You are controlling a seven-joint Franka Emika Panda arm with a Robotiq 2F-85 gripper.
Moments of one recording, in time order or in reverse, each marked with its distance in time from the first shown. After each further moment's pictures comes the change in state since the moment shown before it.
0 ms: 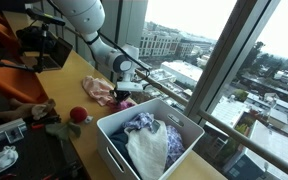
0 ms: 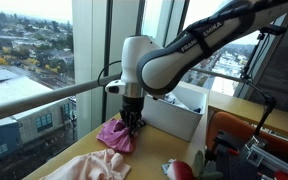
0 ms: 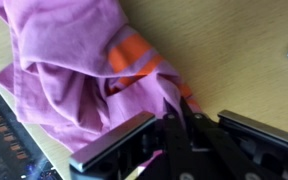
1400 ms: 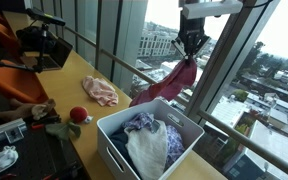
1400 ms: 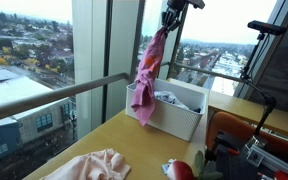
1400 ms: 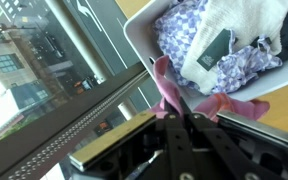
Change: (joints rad) arm -0.226 -0.411 -0.156 0.219 -0.005 -0.246 -0.148
